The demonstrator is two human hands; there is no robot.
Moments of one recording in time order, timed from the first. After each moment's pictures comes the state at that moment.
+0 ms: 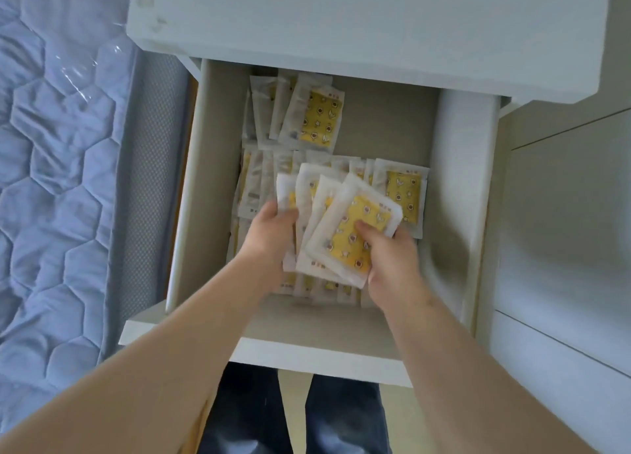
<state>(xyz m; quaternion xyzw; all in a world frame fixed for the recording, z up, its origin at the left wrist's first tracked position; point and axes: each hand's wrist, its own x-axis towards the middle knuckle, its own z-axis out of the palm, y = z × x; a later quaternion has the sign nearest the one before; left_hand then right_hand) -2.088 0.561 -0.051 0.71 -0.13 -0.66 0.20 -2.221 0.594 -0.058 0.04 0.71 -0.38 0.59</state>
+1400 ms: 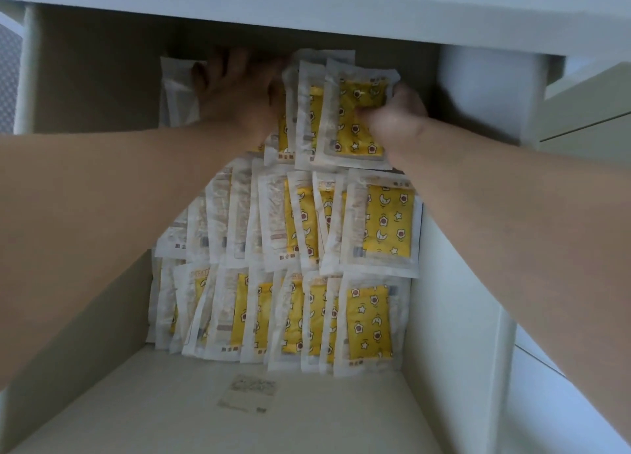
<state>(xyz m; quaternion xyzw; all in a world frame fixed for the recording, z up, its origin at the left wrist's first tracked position) -2.123 0.382 -0.190 0.65 -0.75 -0.12 -0.07 -2.300 0.405 -0.184 -0.32 0.81 -0.17 0.46</state>
